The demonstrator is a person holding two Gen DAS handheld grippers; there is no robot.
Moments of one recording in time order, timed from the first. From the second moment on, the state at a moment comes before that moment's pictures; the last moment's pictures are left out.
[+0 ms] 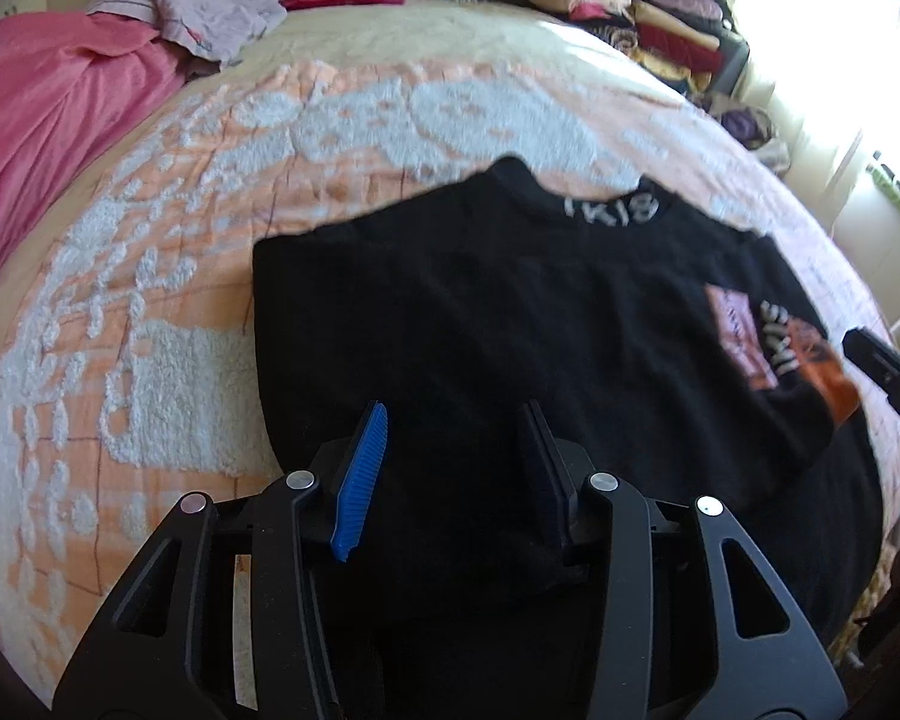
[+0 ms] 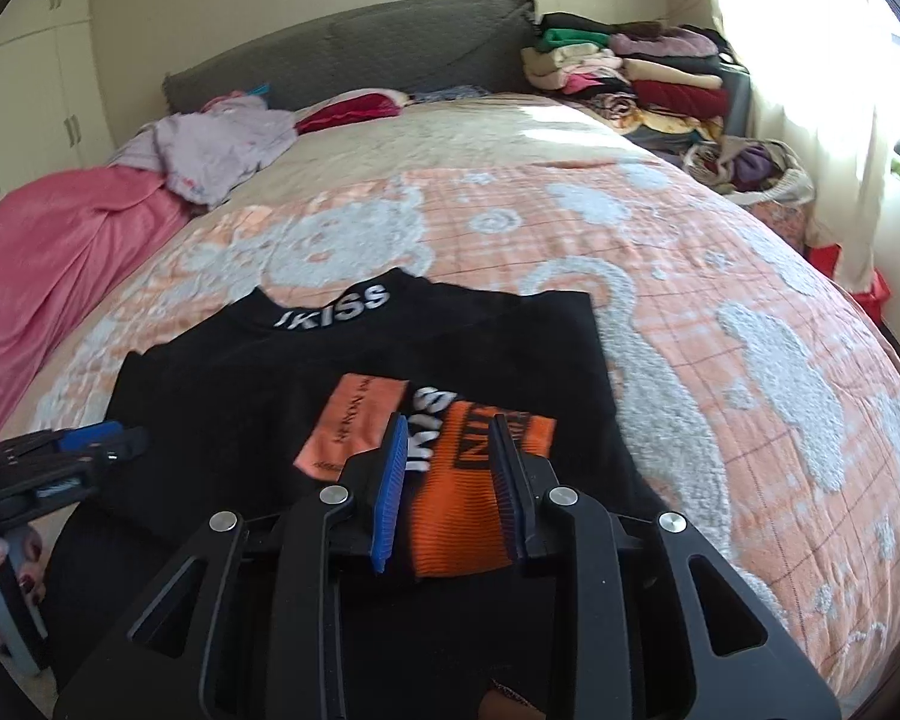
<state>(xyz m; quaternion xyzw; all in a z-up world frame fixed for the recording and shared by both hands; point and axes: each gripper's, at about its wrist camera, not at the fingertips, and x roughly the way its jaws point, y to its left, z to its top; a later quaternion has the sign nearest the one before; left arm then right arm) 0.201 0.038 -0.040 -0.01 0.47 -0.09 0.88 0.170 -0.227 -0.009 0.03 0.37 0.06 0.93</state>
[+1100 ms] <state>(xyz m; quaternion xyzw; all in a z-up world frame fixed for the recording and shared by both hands) 0.188 0.048 -0.036 -0.02 0.47 -0.11 0.88 0.158 -0.199 -0.044 0.02 0.43 0.11 0.89</state>
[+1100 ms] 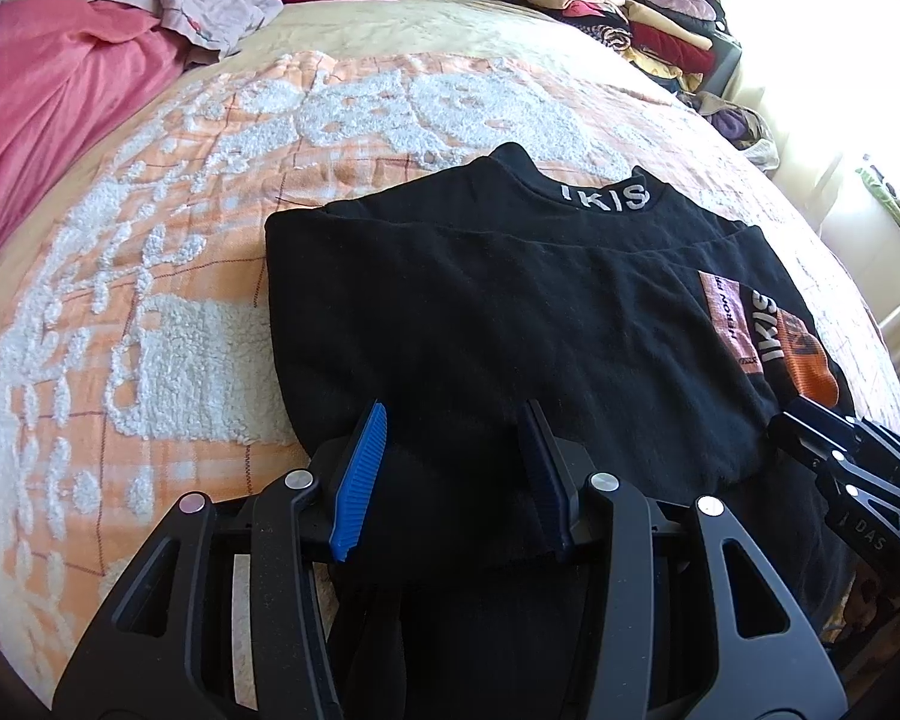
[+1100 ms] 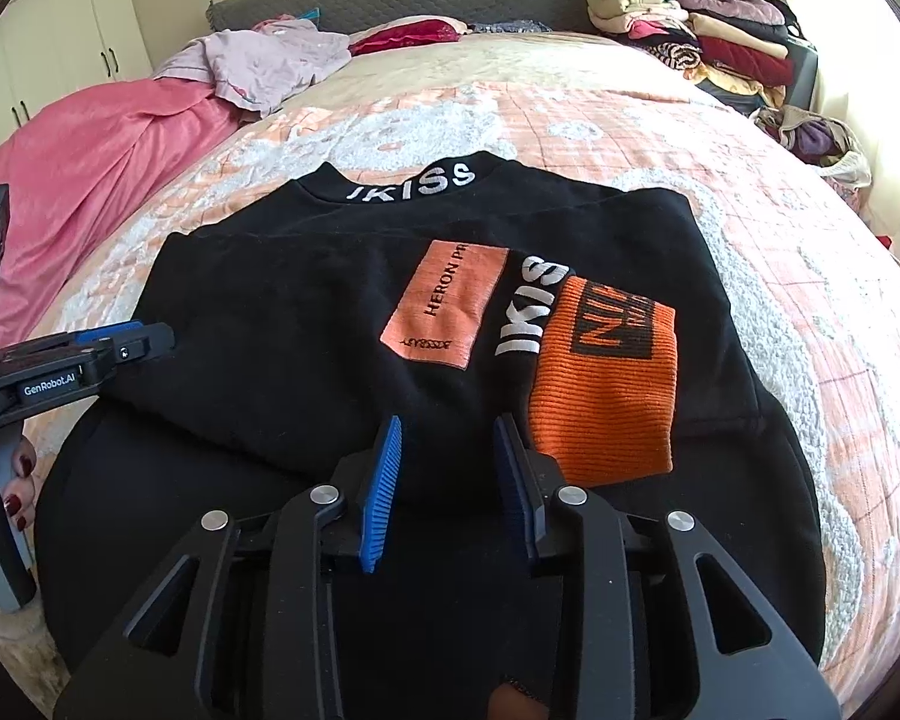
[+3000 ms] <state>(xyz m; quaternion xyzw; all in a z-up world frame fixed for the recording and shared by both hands) 0.114 0.113 0.027 -0.08 0.38 -0.06 0.92 0.093 -0.247 0.021 0.08 0.36 0.08 0.93</state>
